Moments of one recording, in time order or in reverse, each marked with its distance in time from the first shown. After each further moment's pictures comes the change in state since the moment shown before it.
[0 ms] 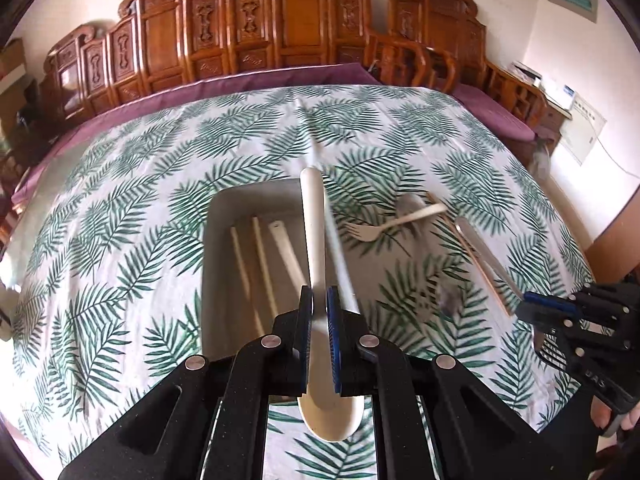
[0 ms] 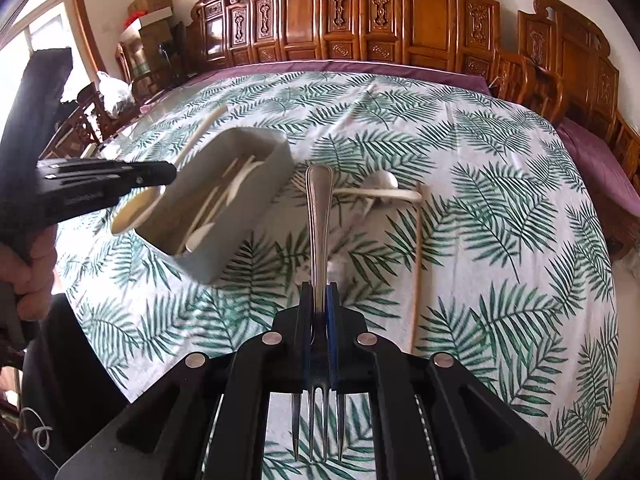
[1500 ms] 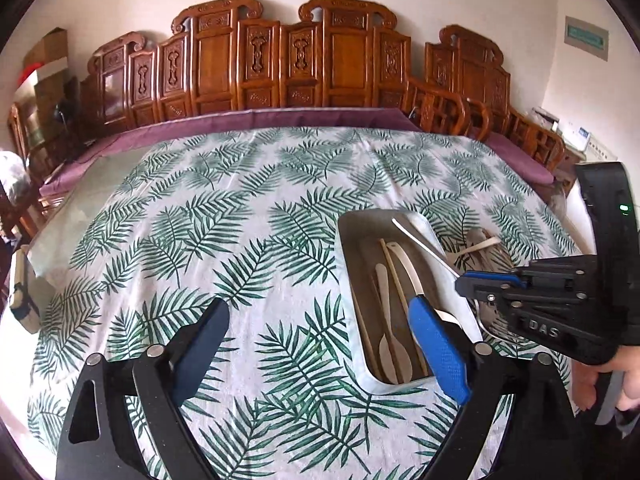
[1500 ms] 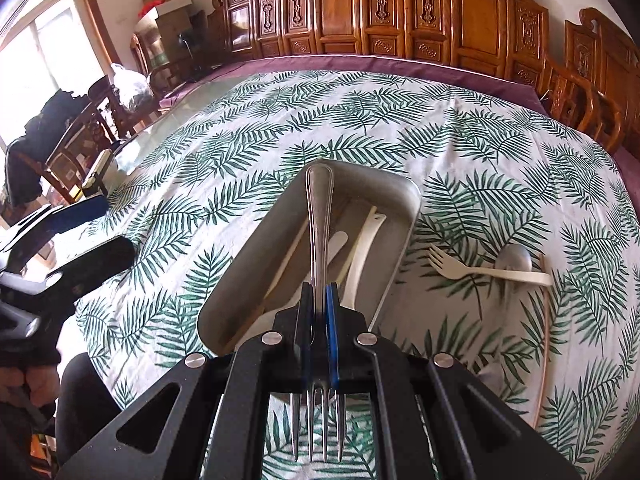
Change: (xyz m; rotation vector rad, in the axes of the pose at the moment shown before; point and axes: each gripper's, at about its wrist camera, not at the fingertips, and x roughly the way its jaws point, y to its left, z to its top) left arm -0.051 0.111 -0.028 -0.059 -0.175 0.048; right arm 0.083 0.111 0.086 -0.024 0.049 0.061
